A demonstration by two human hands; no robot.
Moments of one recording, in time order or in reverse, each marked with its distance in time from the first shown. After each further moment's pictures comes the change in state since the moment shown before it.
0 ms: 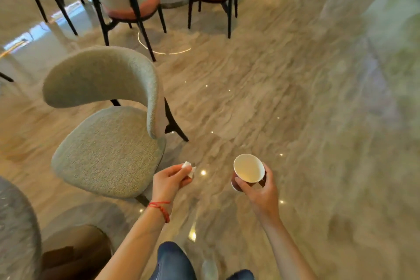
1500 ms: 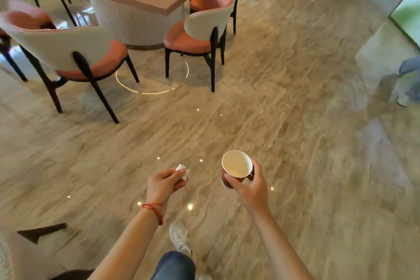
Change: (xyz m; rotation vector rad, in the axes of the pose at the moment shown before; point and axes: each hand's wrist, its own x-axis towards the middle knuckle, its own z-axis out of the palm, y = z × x) left_hand 0.446 0.404 0.367 -0.115 0.015 0.011; right_hand 0.656 -0.307 0.018 -0.015 -0.067 -0.140
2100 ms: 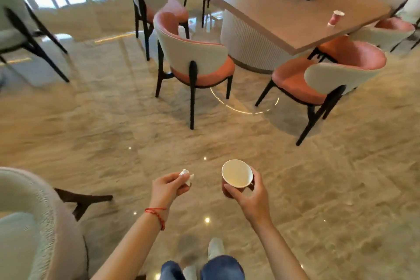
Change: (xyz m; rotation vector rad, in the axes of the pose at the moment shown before) left_hand 0.151 0.118 -0.121 -0.309 0.475 0.082; right_hand 0.186 -0.068 0.258 -0.095 -0.628 -0.150
